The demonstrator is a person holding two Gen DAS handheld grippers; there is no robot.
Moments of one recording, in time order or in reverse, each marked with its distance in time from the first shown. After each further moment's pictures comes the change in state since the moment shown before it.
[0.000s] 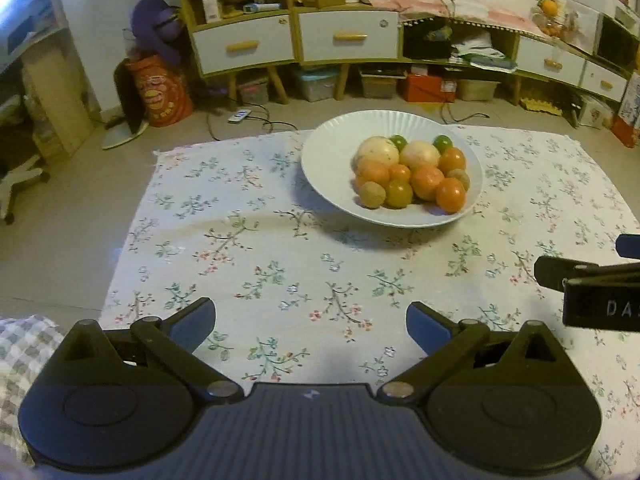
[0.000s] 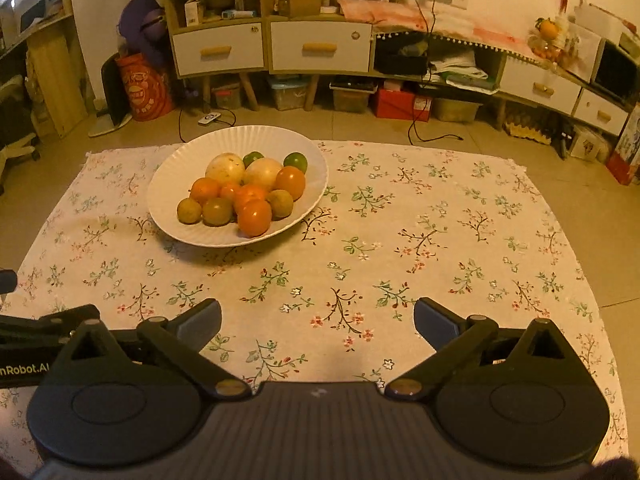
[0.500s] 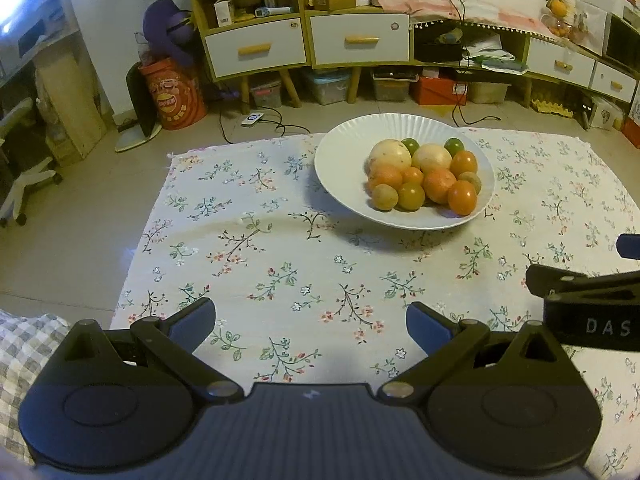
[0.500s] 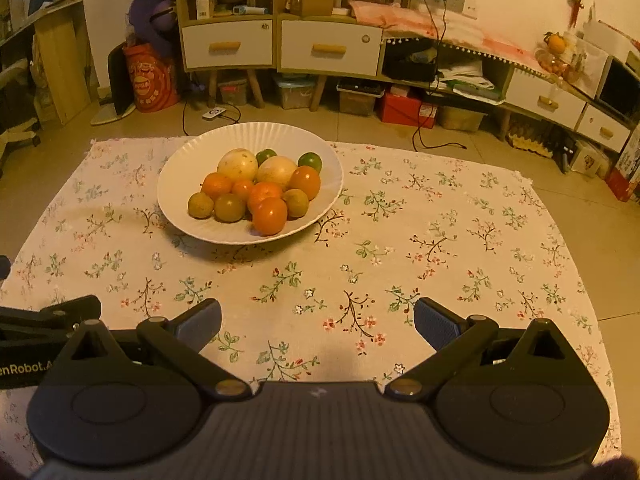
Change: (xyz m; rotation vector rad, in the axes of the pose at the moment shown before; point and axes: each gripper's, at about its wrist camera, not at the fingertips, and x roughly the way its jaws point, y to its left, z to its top) left arm -0.002 -0.002 -0.001 0.000 -0.008 0.037; right arm 0.001 0.017 -0.002 -0.048 0.000 -0.018
